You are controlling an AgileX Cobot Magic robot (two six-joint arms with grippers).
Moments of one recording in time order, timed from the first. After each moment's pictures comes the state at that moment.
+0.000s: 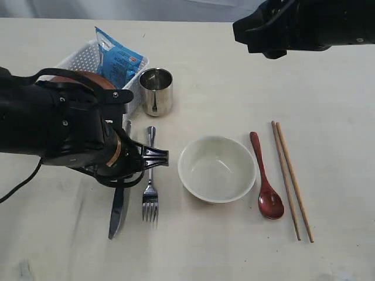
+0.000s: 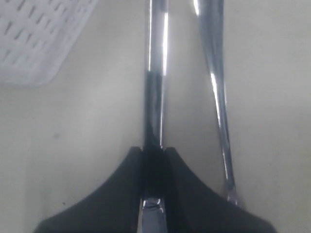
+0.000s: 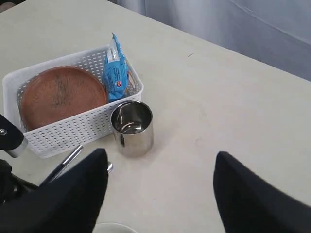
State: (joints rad) left arm -0.77 1.69 -0.77 0.54 0.50 -1.34; right arm 0.46 1.17 -0.87 0.52 0.40 -0.55
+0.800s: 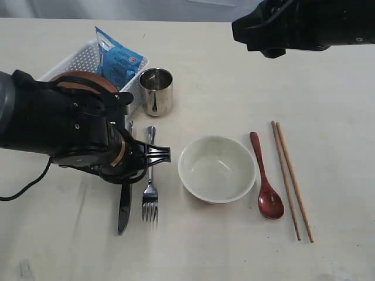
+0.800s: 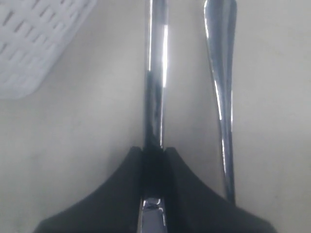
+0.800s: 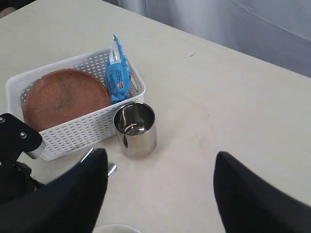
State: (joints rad) left arm -0.73 1.76 -0.77 0.59 0.42 -1.43; right arm 0.46 1.17 -0.87 0.53 0.40 -0.54
